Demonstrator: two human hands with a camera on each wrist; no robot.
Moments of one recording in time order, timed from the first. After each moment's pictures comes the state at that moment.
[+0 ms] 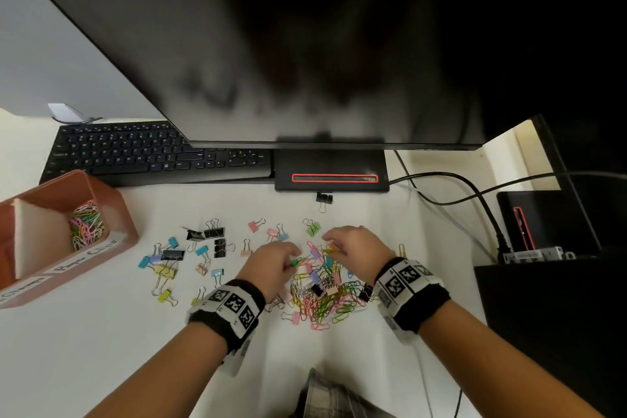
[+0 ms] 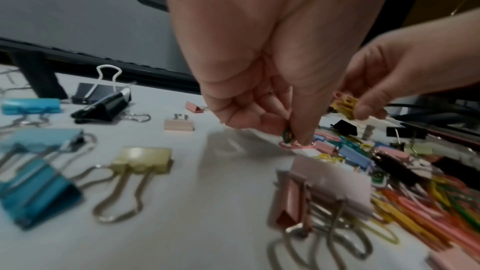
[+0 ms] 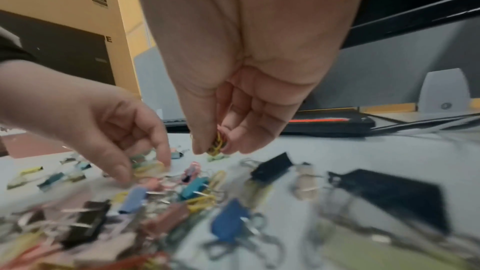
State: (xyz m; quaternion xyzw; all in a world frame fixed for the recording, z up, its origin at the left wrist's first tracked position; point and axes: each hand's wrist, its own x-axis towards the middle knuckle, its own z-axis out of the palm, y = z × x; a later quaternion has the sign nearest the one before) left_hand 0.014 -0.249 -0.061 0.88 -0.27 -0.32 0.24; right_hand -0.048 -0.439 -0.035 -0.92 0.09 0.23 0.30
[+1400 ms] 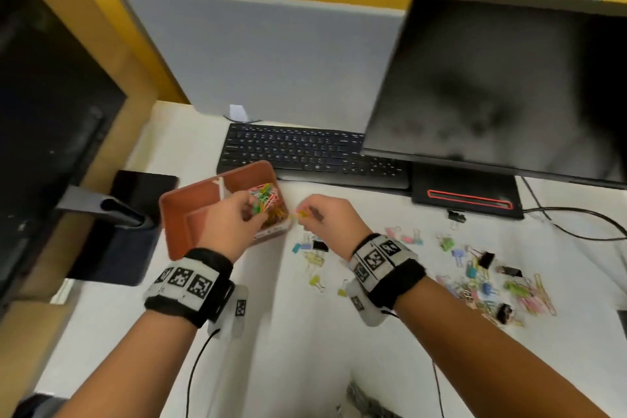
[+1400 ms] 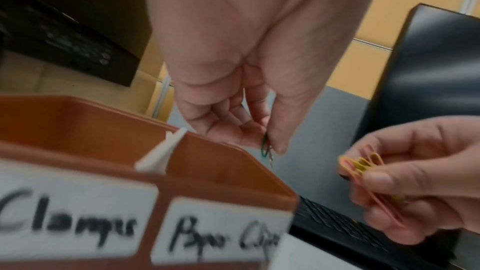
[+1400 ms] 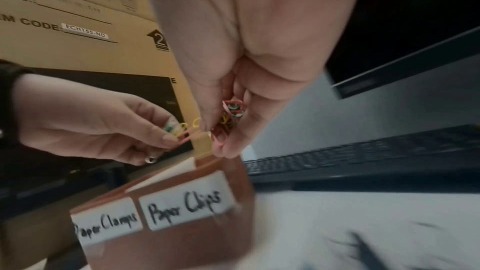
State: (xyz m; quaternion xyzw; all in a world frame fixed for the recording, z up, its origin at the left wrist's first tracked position) left_hand 0.129 0.005 0.038 0.94 -0.05 -0.10 0.32; right_hand 0.086 -0.177 0.029 -0.89 0.01 0.10 0.44
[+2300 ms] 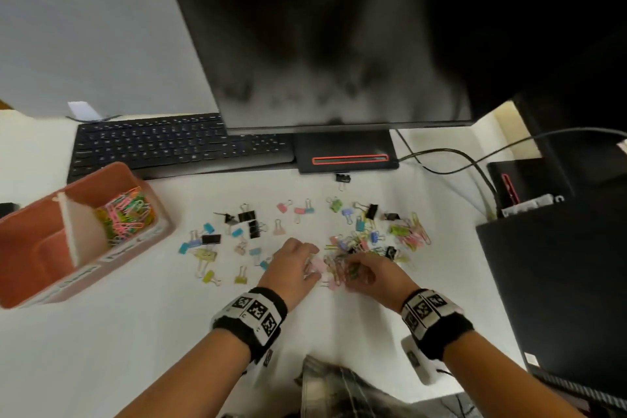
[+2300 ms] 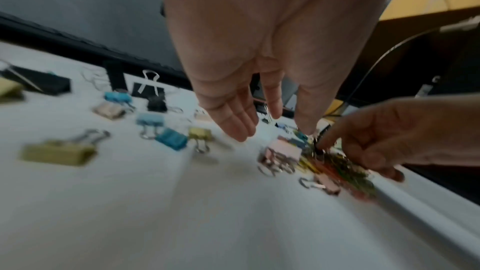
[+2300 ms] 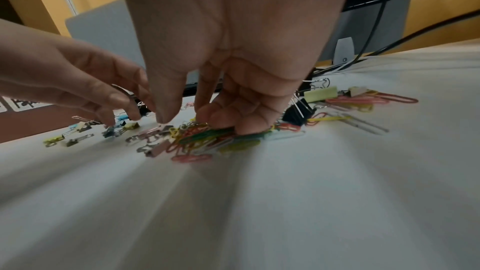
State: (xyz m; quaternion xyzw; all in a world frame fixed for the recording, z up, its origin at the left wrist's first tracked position) left_hand -0.013 -0.185 -0.053 0.84 -0.32 -0.32 0.29; right_hand -0.128 -0.358 -0.025 -0.86 0.21 0.19 0.43
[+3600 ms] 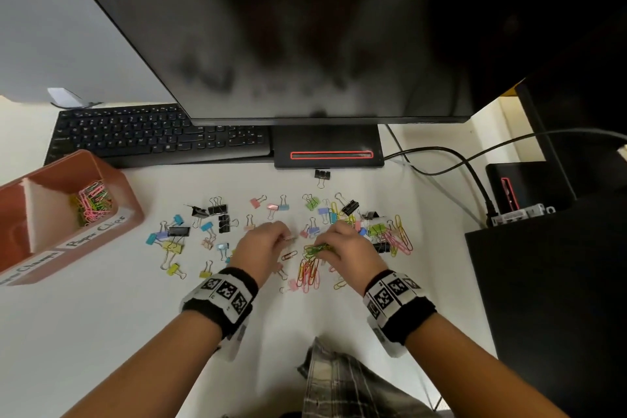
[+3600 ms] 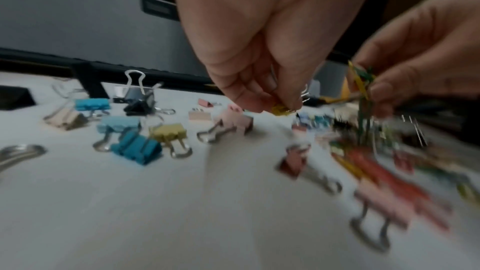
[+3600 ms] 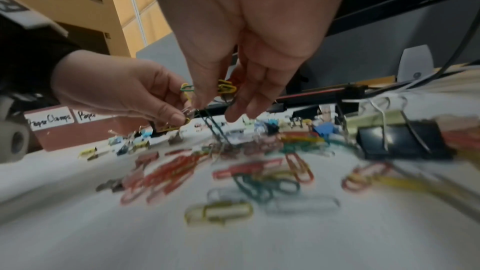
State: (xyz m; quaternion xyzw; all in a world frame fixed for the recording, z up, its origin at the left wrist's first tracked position) left_hand -0.004 -0.223 -0.048 0.89 -0.29 -0.21 0.29; right_hand -0.102 -0.391 -0.036 -0.92 0.09 0.09 0.37
